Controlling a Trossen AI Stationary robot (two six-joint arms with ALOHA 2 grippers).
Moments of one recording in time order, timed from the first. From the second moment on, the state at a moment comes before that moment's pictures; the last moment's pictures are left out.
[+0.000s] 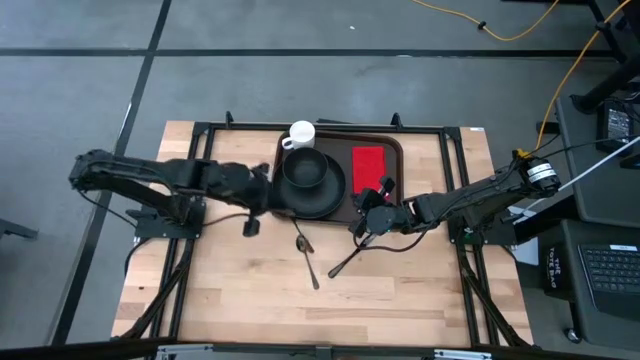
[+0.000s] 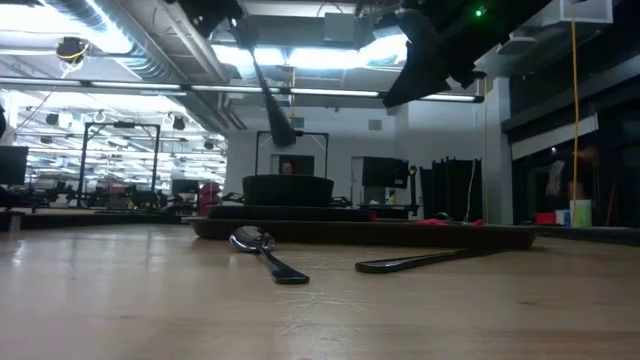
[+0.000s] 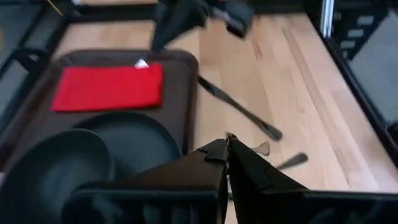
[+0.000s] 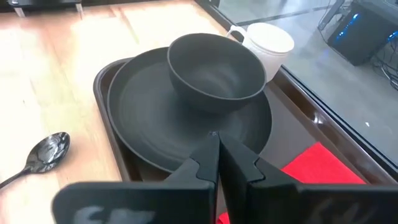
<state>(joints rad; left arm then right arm) -0.08 1.06 0.98 -0.50 -0.04 -0.04 0.25 1.45 0.91 -0.20 0.78 0.38</state>
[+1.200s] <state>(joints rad) 0.36 1.15 0.97 -0.01 0.05 0.18 0.20 1.45 0.91 0.23 0.84 -0.14</state>
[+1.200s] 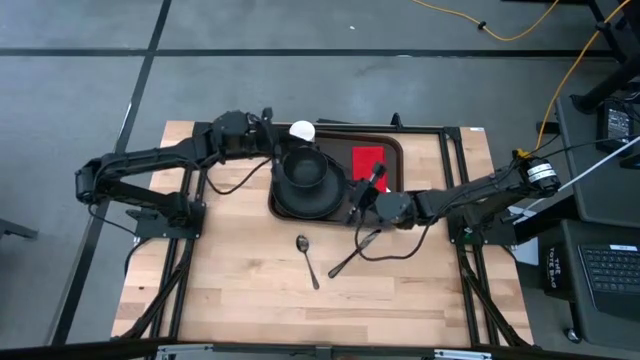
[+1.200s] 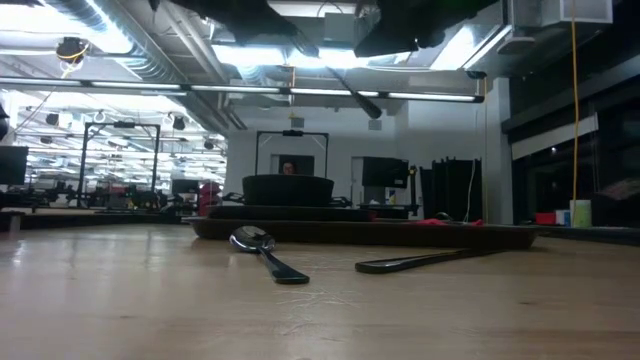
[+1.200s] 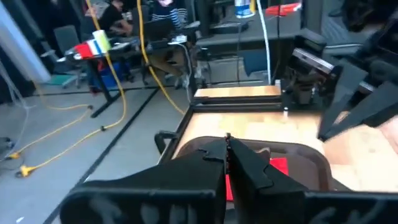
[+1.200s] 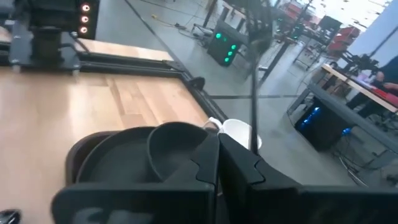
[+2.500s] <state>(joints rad) 0.53 1.32 0.97 0.28 0.18 0.25 -0.05 1.58 0.91 0.53 0.64 -0.61</state>
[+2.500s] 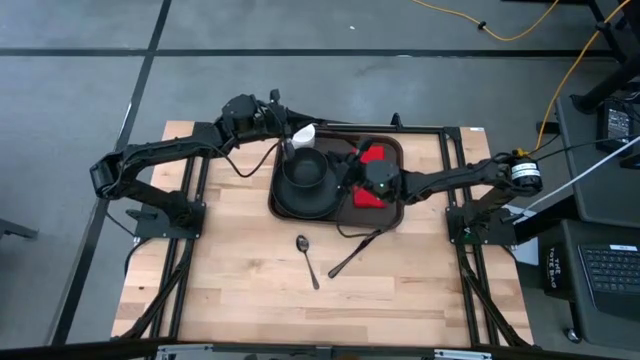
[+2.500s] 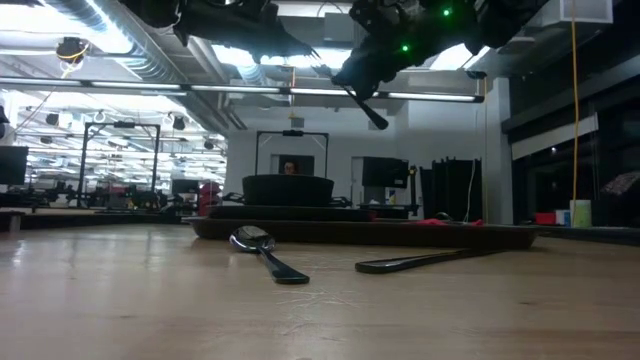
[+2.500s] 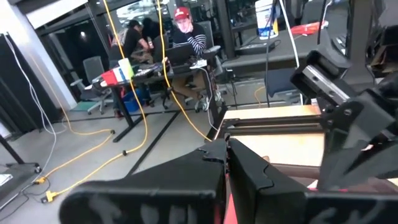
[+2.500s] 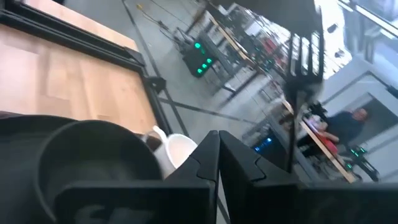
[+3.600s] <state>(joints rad) 0.53 1.31 0.97 0.34 0.07 0.17 -0.09 1.58 0.91 0.69 0.70 -0.87</state>
